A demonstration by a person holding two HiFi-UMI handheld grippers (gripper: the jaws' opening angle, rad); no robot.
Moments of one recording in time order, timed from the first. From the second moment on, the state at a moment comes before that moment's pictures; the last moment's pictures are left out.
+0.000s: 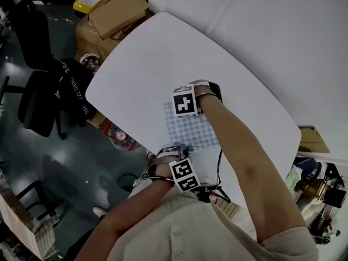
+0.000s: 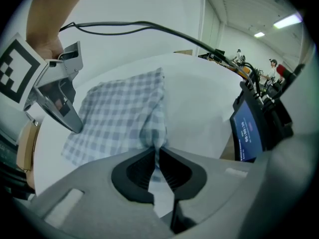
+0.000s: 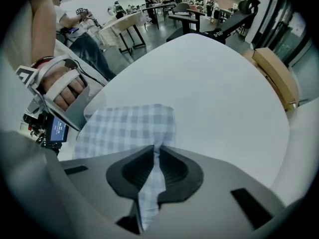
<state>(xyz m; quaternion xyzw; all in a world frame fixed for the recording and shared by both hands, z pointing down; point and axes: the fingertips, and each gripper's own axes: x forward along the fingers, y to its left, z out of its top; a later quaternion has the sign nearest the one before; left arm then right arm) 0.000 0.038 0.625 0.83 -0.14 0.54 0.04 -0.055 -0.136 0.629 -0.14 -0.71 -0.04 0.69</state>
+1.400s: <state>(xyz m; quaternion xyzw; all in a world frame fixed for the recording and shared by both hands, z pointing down) -0.018 -0.084 0.544 0.86 -0.18 0.48 0.00 0.066 -0.045 0.547 0.10 -0.79 0.08 0.61</state>
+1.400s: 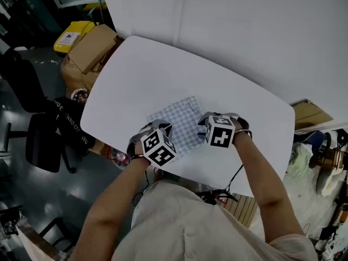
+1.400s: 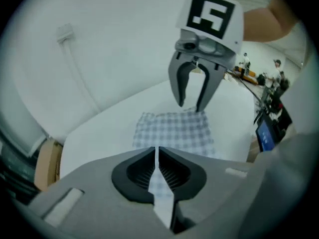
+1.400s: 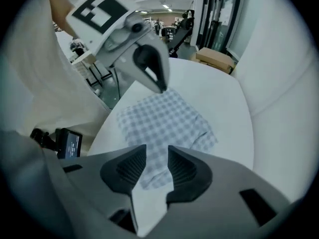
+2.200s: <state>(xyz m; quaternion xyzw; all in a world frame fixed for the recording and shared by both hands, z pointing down) 0.091 -0.180 0.620 0.81 0.05 0.56 -0.14 0.097 -0.018 0.610 0.42 -0.67 0.34 0.51</state>
